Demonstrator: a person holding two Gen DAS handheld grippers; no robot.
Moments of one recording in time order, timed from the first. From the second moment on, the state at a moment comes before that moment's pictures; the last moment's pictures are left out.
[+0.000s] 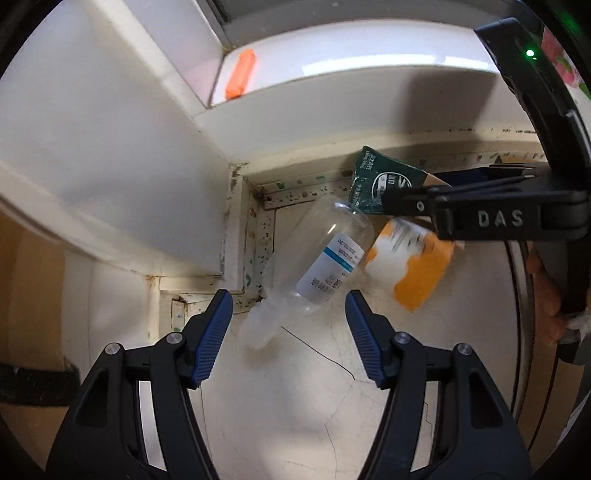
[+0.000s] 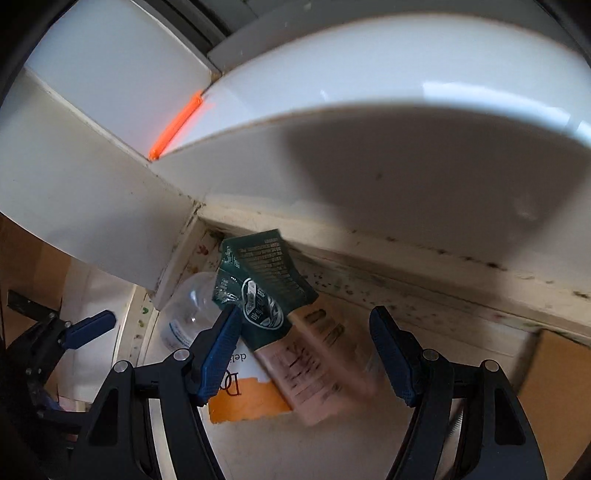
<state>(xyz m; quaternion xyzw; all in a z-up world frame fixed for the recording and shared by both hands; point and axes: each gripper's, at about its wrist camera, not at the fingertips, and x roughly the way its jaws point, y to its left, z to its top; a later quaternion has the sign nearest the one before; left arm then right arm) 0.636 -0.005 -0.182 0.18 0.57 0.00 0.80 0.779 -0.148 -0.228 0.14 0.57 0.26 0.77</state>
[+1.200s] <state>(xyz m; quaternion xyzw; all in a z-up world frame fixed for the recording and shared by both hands) 0.601 -0.004 -0.234 0.10 0.64 -0.09 0.76 0.719 -0.173 -0.258 0.07 0.55 0.34 0.76</state>
